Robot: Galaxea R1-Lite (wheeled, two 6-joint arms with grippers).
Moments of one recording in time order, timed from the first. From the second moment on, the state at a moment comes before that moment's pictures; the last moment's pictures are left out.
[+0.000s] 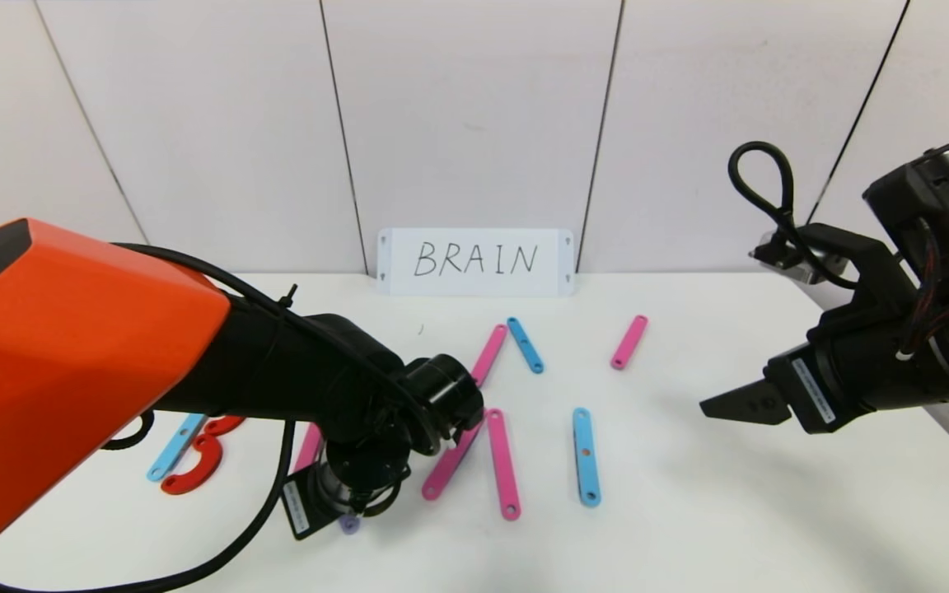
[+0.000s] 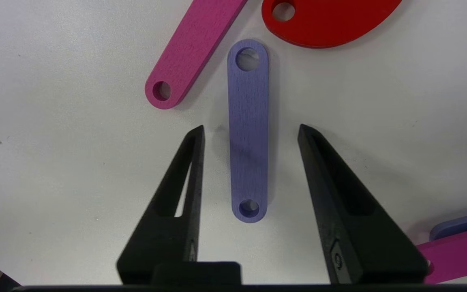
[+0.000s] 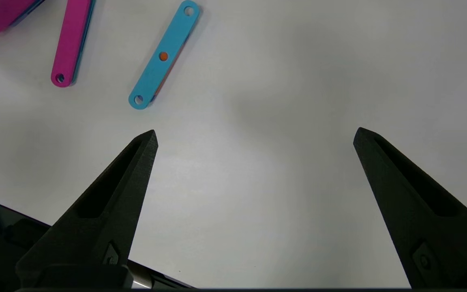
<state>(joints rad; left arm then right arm) -0.75 2.06 -1.30 0.72 0.52 -1.37 0.37 1.51 -1.17 0.56 0.03 -0.04</state>
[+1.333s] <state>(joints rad) -0.64 1.63 -1.53 0.64 0.47 -0.75 0.32 1.45 -1.13 0.31 0.04 0.02</state>
